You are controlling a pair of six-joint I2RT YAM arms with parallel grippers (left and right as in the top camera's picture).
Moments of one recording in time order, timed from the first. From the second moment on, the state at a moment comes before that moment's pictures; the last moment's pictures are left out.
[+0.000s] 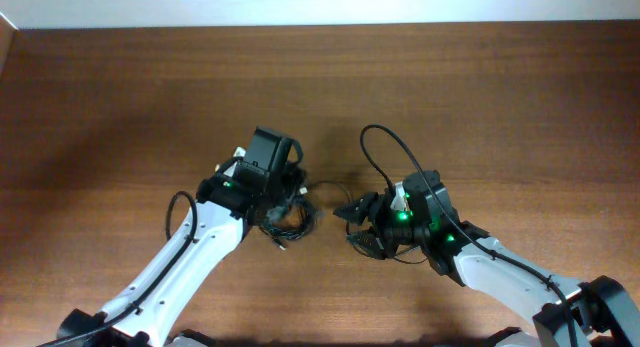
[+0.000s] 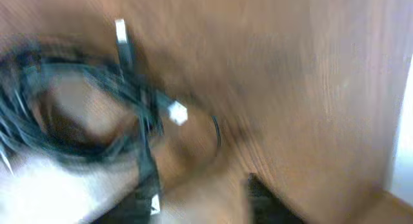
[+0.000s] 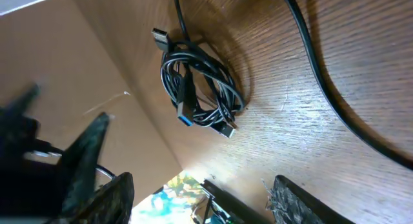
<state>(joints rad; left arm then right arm) -0.42 1.41 0.97 -0.60 0.01 -1.42 0.47 1.46 0.51 0.21 -0.70 1.42</state>
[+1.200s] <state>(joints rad) -0.36 1.69 0.94 -0.59 -0.05 -0.05 0.47 1.47 0.51 0.11 -0.59 1.21</state>
